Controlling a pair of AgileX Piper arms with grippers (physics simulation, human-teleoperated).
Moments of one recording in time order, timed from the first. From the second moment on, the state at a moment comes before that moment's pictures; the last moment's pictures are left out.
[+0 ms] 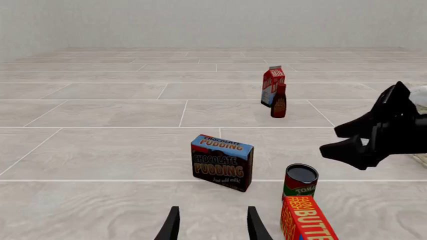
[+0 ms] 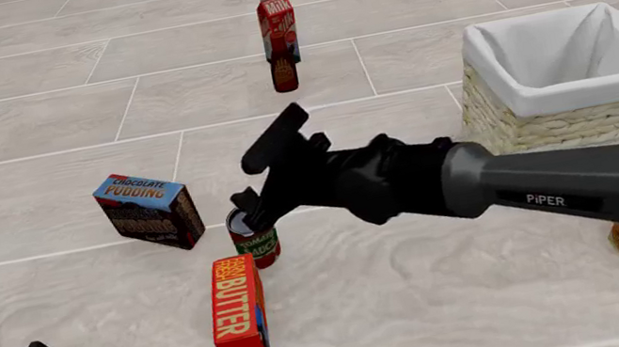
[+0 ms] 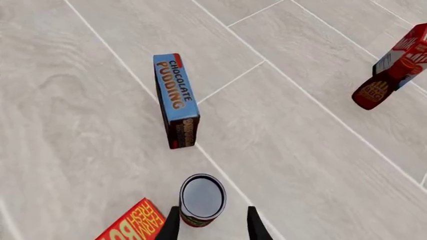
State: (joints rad) left arm 0.00 0.00 0.00 0.00 0.00; right arm 0.74 1.86 -1.31 0.03 -0.17
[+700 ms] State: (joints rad) left arm 0.00 0.00 0.00 0.00 0.00; right arm 0.75 1.94 -1.36 0.02 -0.17
